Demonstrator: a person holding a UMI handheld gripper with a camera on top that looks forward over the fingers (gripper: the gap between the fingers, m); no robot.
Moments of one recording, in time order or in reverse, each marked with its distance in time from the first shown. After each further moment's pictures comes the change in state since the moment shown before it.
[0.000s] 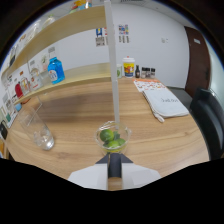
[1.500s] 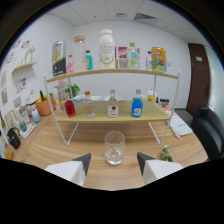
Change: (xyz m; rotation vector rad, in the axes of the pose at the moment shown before) arm -0.228 -0.059 -0.125 0.220 0.004 -0.052
